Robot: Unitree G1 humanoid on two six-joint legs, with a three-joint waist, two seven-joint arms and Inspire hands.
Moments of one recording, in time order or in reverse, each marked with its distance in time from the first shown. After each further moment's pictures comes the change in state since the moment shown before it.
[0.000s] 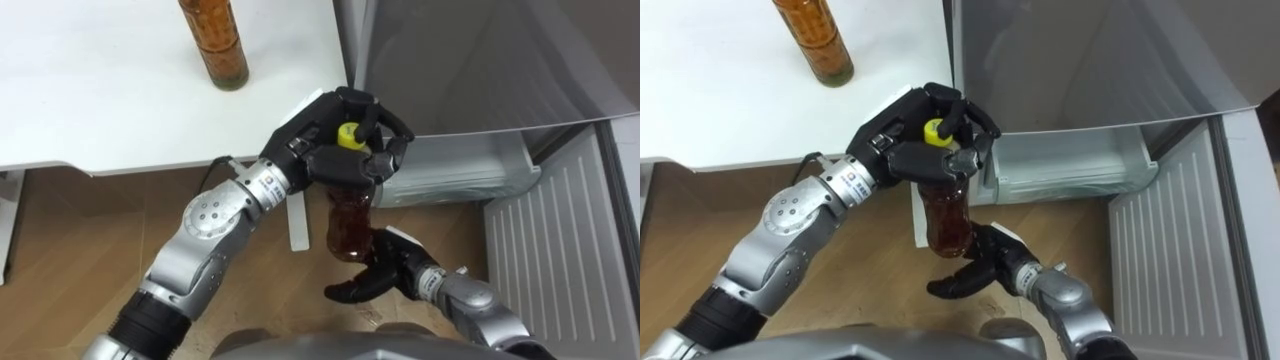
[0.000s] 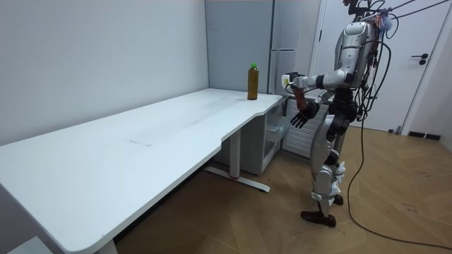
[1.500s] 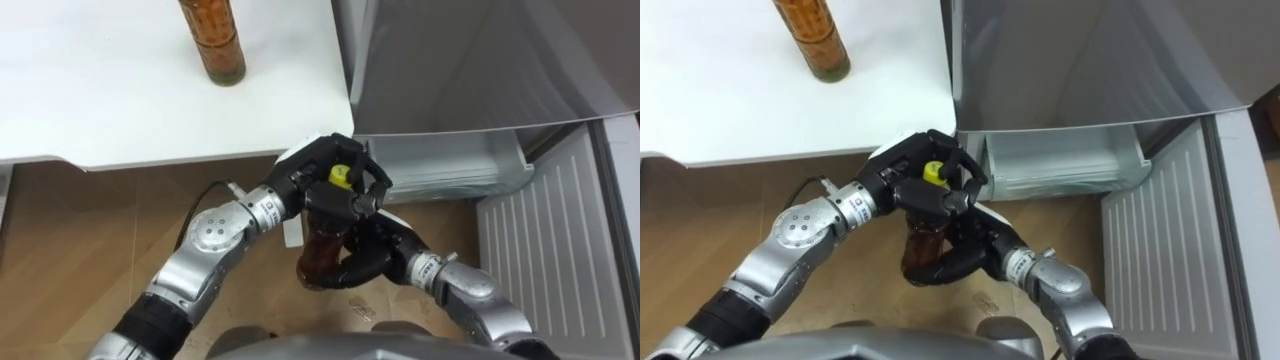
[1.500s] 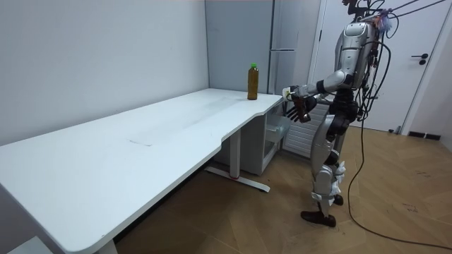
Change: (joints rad) left arm -0.011 0.003 -0.031 0.227 0.147 -0.035 -0.029; right arm 0.022 -0.015 0.018 -0.159 0.194 -0.003 0.096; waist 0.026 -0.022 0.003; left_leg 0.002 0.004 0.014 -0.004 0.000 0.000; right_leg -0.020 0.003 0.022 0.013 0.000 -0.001
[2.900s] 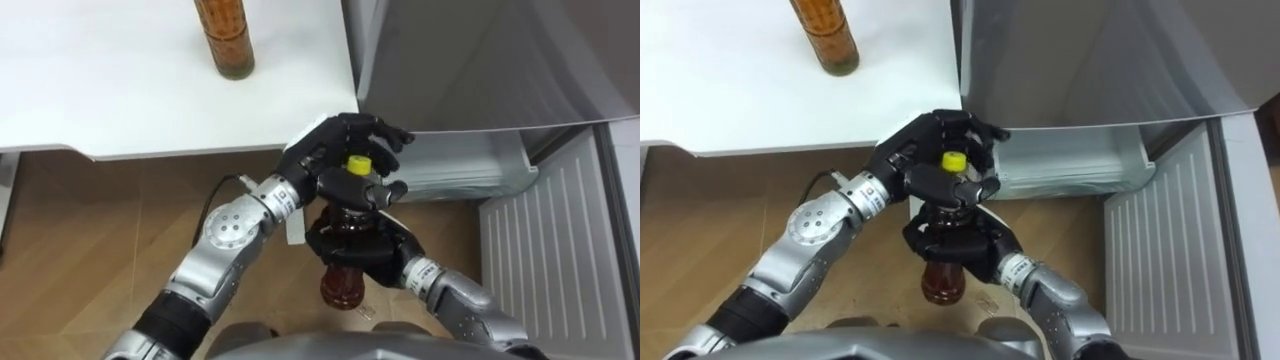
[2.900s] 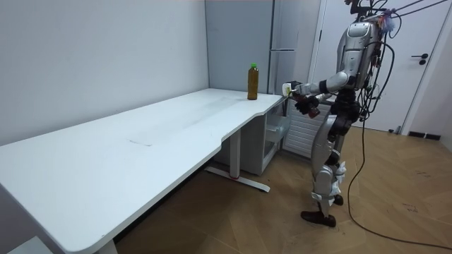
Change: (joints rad) left arm -0.010 -0.078 0.005 0.000 -0.009 -0.068 0.078; right arm 0.014 0.010 0.075 0.054 0.362 -0.008 0.017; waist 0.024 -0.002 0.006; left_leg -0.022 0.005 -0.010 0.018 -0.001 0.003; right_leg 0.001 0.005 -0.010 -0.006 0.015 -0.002
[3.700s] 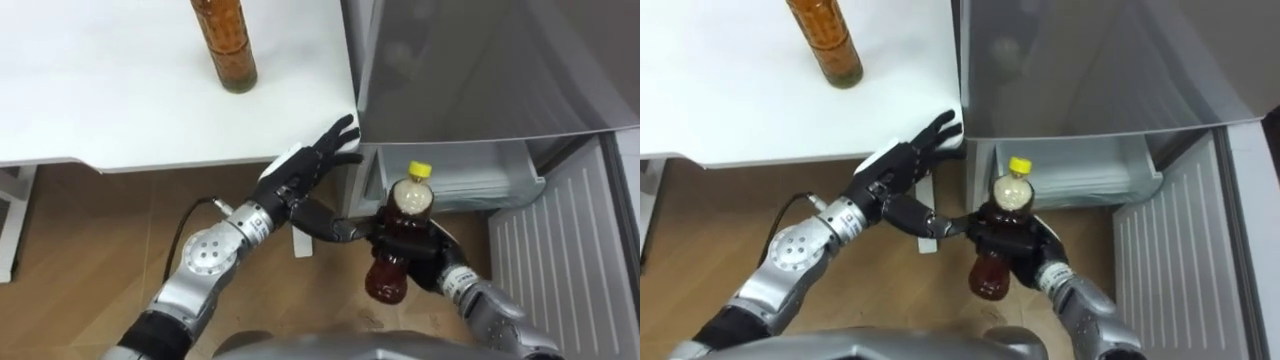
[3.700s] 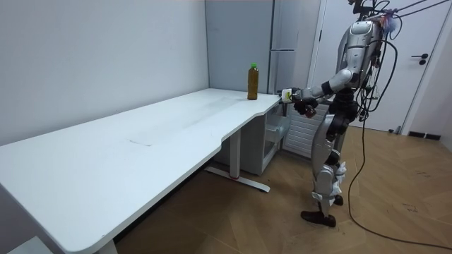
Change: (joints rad) left arm 0.073 0.052 0.047 0.202 0.145 -0.168 -0.012; right arm 0.005 -0.034 -0.195 0.101 0.081 0.046 -0.149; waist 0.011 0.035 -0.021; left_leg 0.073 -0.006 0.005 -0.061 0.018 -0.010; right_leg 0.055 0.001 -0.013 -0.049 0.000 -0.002
